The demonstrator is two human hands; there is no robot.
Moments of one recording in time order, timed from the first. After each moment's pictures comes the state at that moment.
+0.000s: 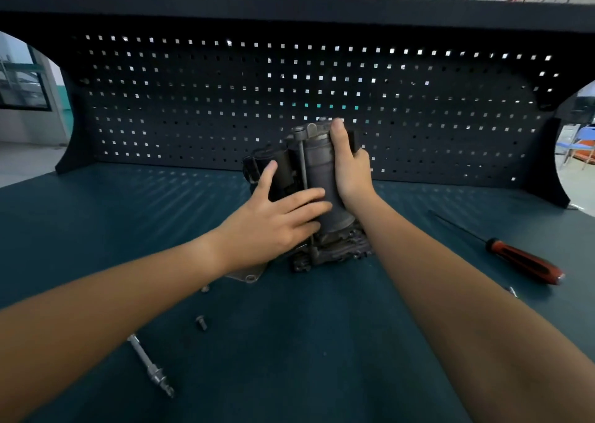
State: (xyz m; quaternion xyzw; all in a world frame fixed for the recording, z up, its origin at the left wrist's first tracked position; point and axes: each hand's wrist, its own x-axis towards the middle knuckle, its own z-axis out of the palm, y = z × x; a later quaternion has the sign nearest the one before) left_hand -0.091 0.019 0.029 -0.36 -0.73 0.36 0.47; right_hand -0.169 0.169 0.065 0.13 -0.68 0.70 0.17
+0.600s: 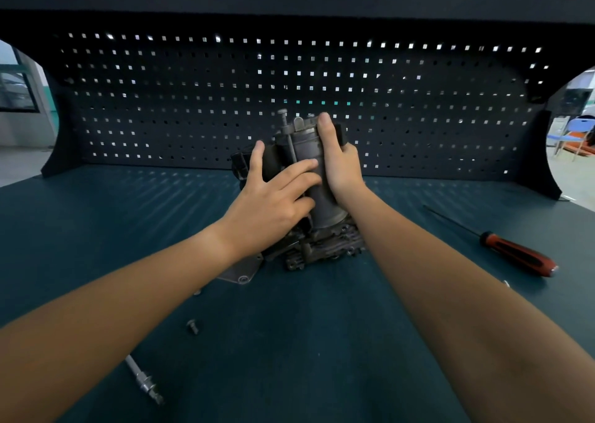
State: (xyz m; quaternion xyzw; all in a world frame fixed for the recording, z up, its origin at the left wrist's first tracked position) left_hand -0.109 0.037 0.033 -0.29 -0.76 0.23 0.54; right_hand -0.182 0.170 0.067 0.15 -0.70 0.68 0.16
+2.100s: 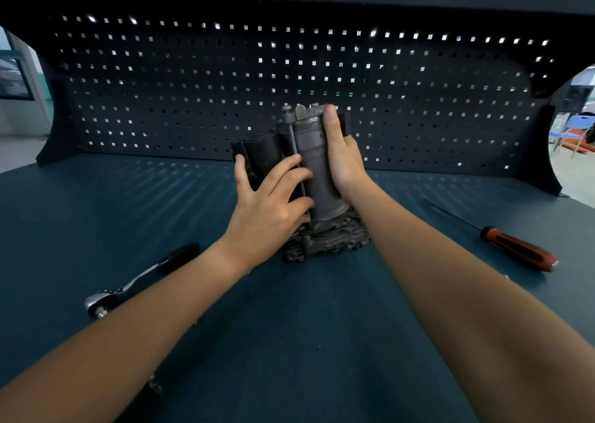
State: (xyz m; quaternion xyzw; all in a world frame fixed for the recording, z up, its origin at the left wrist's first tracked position) left_hand -0.107 0.041 0.007 -0.22 -0.82 0.10 0.52; right_hand -0.170 0.171 0.068 0.15 -0.73 0.66 0.10
